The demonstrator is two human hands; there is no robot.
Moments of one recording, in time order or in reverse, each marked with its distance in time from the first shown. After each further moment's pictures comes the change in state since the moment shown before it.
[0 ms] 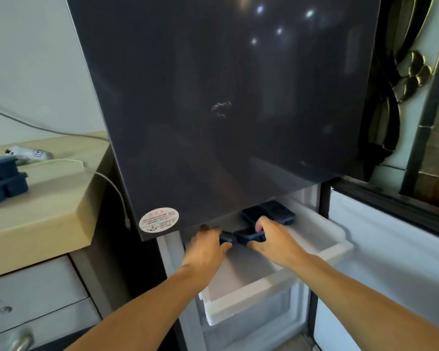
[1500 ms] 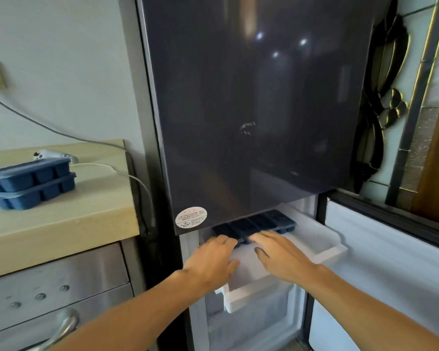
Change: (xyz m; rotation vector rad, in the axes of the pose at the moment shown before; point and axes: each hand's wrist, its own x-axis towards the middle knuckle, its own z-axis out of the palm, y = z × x) left_hand -0.056 -0.023 -0.050 0.175 -0.114 0.368; right_hand -0.054 -0.055 -0.010 -0.253 0.007 -0.247
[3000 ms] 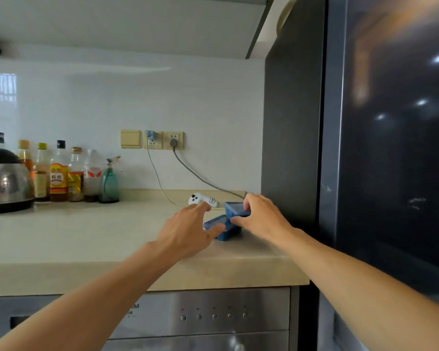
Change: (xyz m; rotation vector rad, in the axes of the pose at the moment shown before) left_hand -0.206 -0.238 -0.231 0.049 0.554 -0.474; right_hand 0.167 -0.376 -0.070 0.257 0.200 -0.207
